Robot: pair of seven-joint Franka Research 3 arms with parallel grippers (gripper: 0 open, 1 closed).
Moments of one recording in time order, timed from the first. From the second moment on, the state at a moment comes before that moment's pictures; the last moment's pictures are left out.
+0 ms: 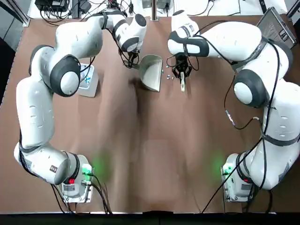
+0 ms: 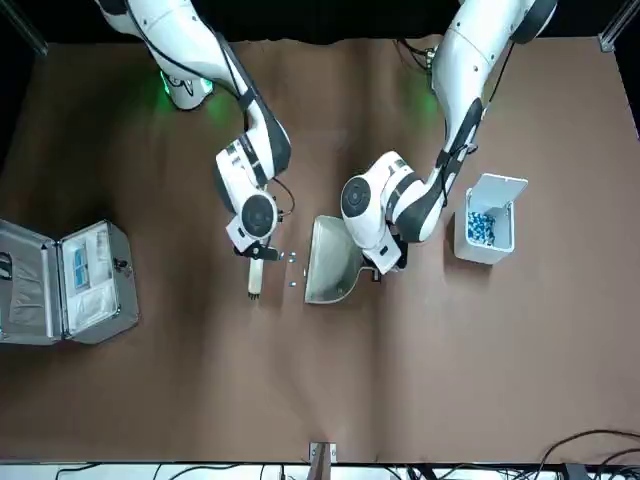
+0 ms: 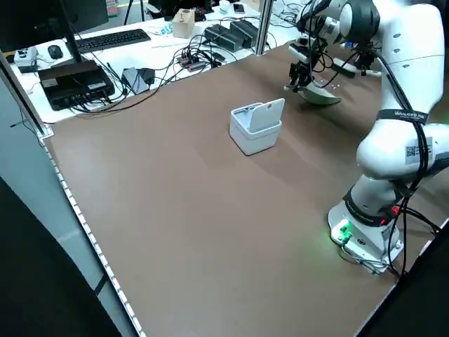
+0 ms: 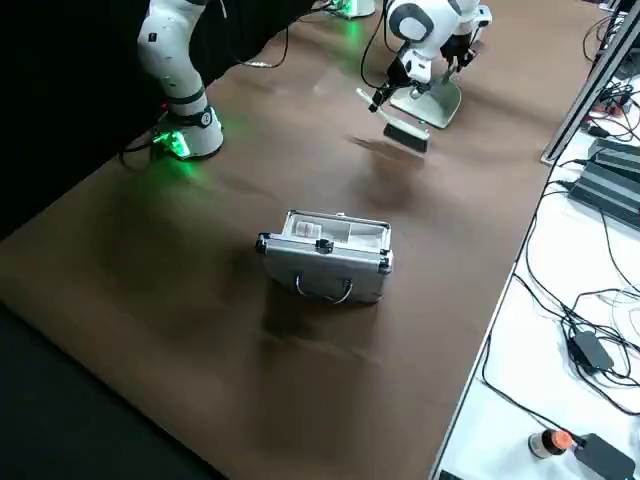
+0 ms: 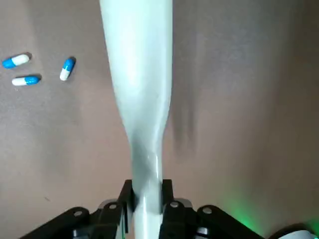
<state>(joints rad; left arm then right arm) -0.40 0.69 -0.30 -1.57 0.53 2.02 -2.35 0.64 0.60 -0.04 -1.61 0.10 1.76 0.67</state>
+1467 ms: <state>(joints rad) -0.42 0.69 -0.30 -1.56 0.57 1.98 -2.36 0.61 0.63 -0.04 -1.64 0.22 1.90 0.60</state>
